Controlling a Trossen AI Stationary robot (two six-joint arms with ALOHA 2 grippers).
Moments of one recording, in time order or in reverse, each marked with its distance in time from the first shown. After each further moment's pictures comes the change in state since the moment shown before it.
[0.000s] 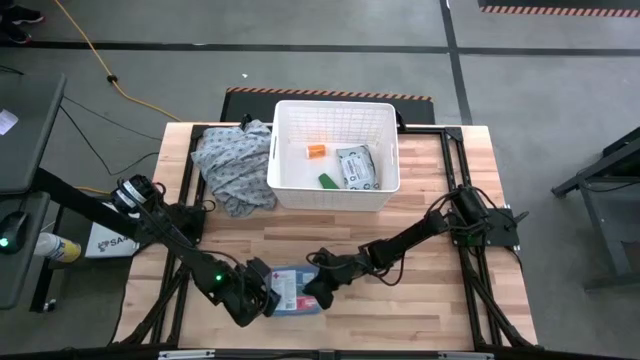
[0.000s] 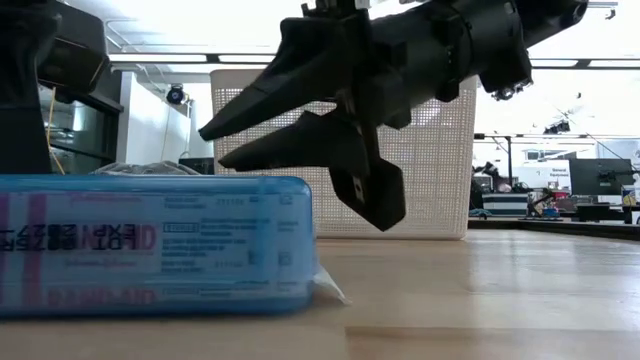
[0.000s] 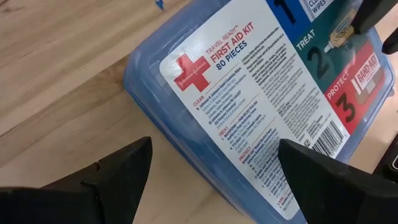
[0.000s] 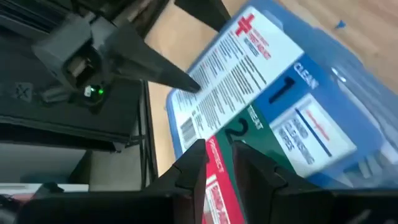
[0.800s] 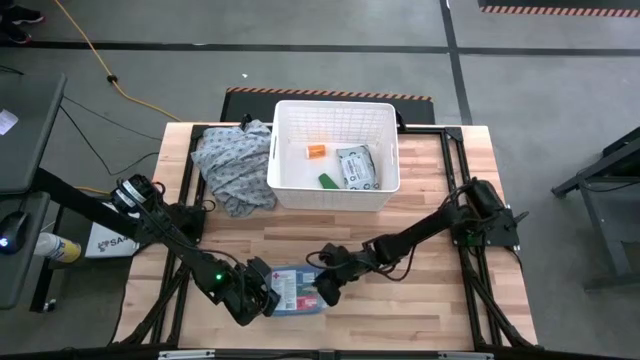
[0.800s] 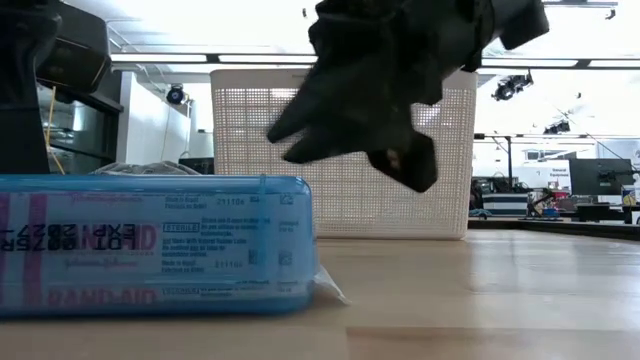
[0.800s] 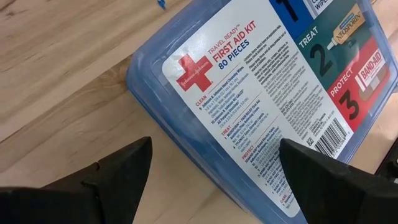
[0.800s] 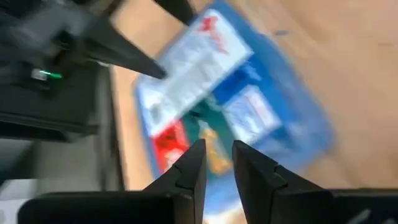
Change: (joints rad) left arm -0.002 -0.003 0.002 -0.020 0.028 0.012; right arm 0.002 -0.121 -0.001 -0.284 0.052 -0.076
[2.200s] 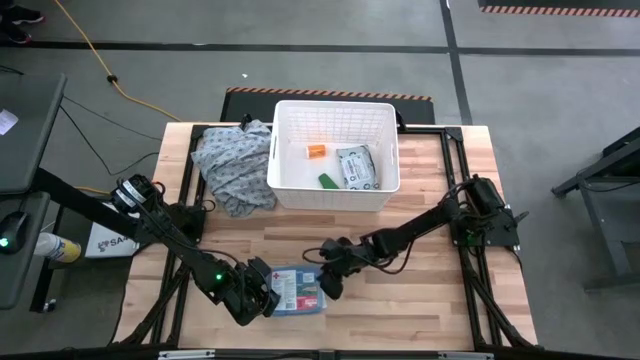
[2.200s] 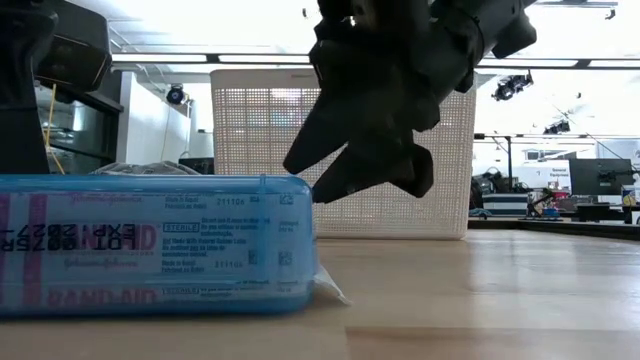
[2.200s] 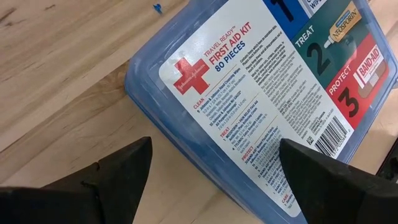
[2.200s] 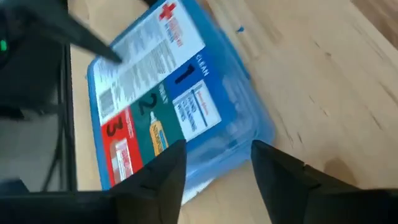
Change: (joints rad) left arm 0.000 0.001 -0.001 0.004 -0.008 0.034; right arm -0.043 -0.011 -0.001 -0.129 -0.012 -0.125
